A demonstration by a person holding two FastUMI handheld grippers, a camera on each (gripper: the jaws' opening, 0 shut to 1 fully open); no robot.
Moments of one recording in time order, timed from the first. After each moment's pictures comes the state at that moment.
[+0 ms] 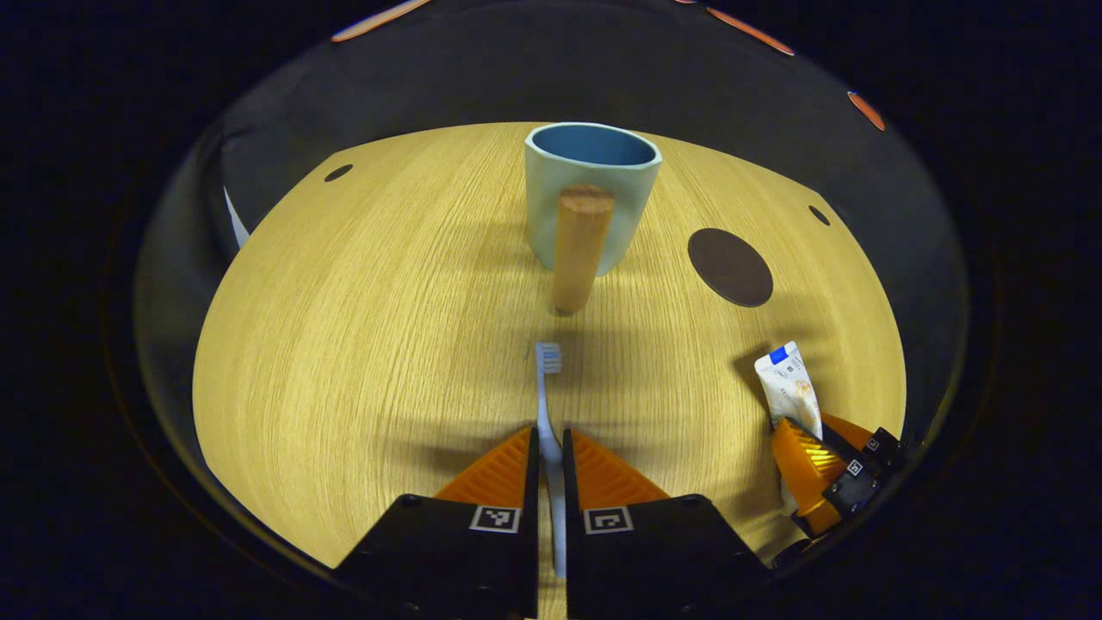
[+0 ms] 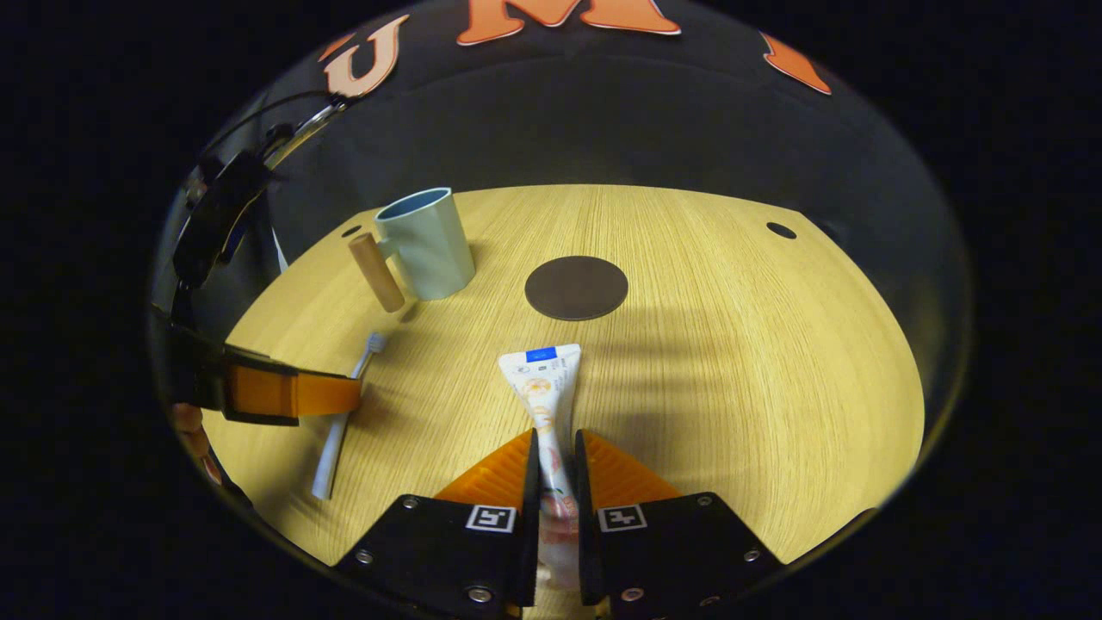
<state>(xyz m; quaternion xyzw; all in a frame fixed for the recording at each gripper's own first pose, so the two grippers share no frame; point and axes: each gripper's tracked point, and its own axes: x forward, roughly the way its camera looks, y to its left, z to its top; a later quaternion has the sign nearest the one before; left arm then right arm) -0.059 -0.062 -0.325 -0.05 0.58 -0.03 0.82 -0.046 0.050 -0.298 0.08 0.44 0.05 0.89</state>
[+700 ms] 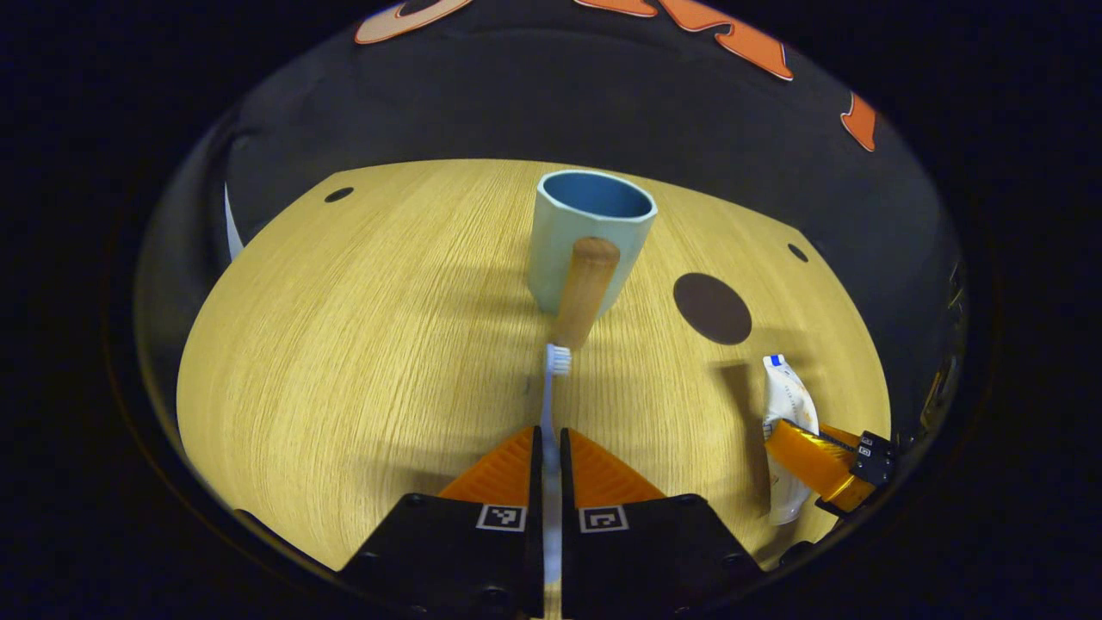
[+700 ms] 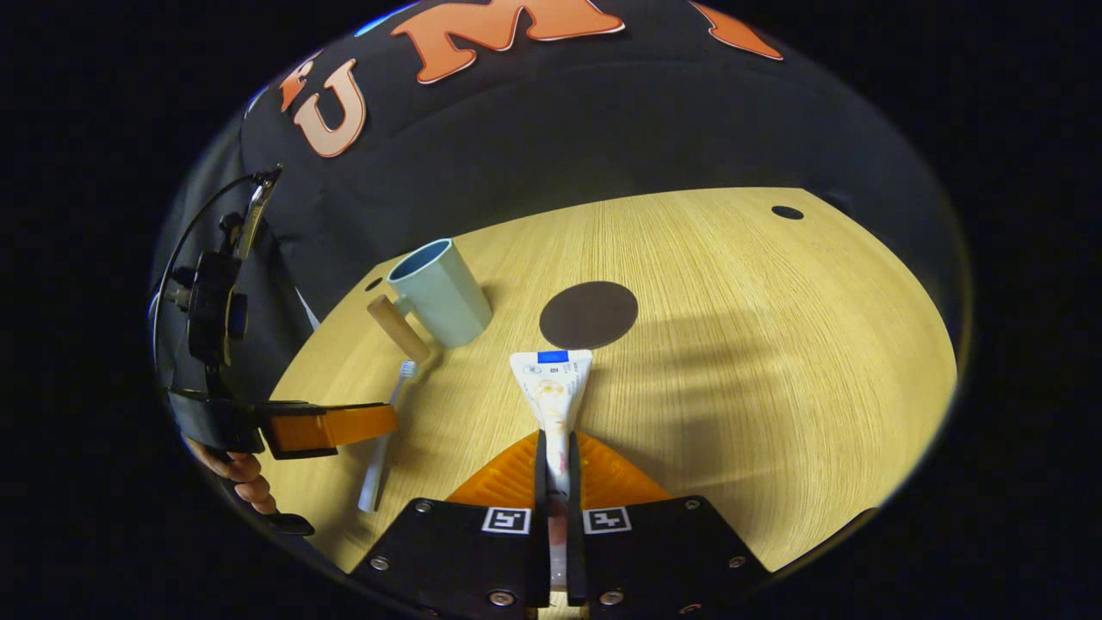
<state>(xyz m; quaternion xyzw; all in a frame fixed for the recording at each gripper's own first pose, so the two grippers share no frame) -0.053 -0.040 -0.310 -0.08 0.50 -0.04 0.86 -0.030 0.050 -0.272 0.16 0.40 0.07 0.90</state>
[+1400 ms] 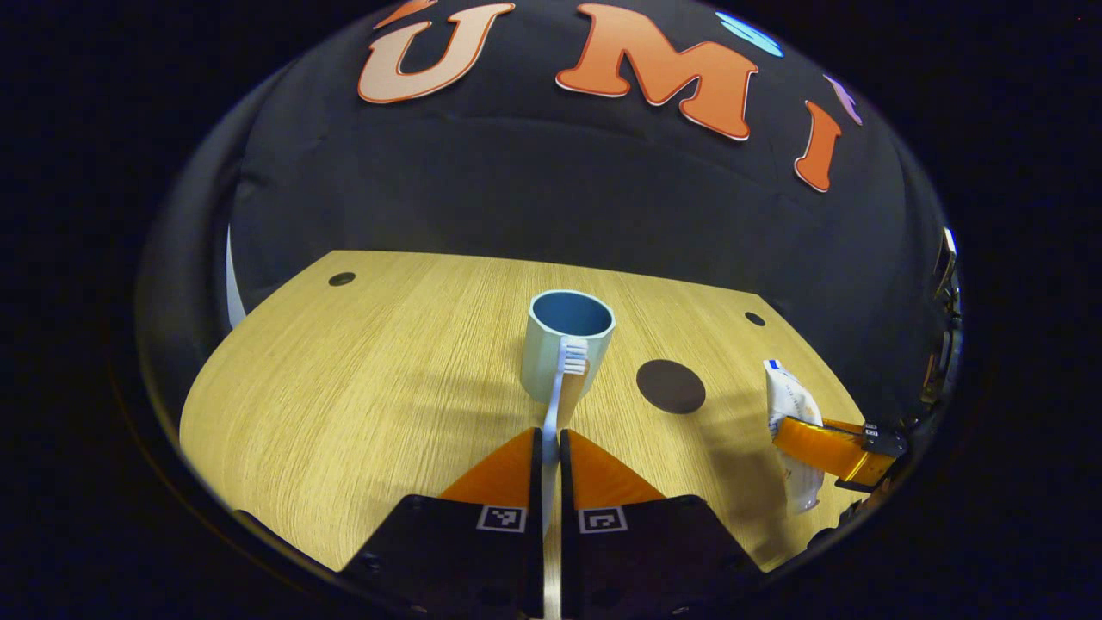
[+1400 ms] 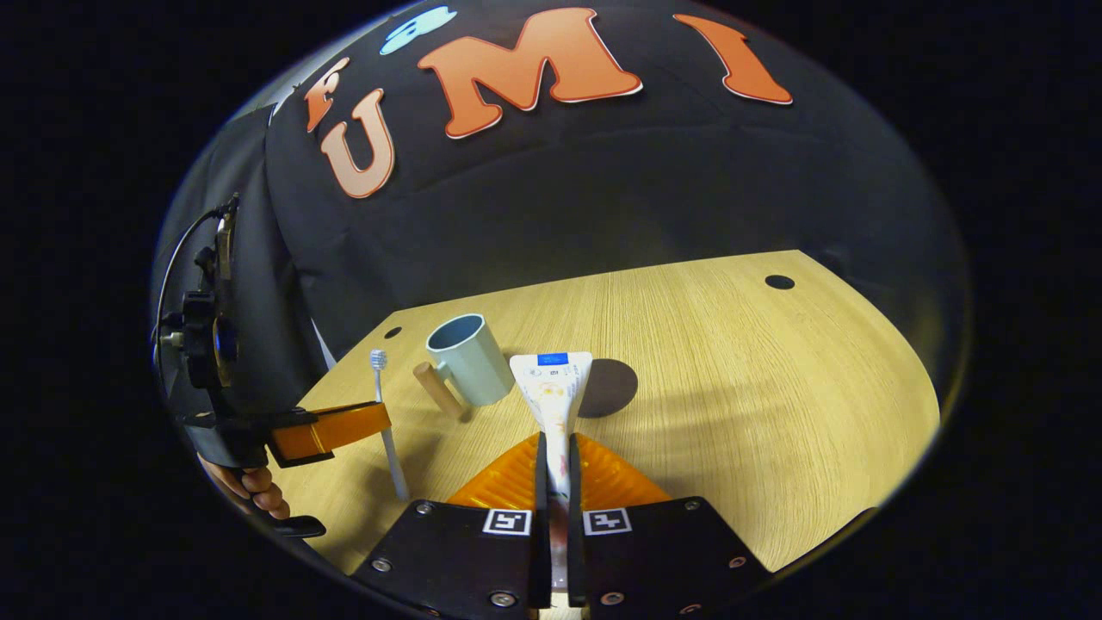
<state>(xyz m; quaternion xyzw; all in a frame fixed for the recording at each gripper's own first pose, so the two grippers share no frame) -0.040 -0.014 -0.297 -0.08 0.35 -0.07 0.93 -0.014 0.038 -0.206 0.15 0.31 0.07 0.94</state>
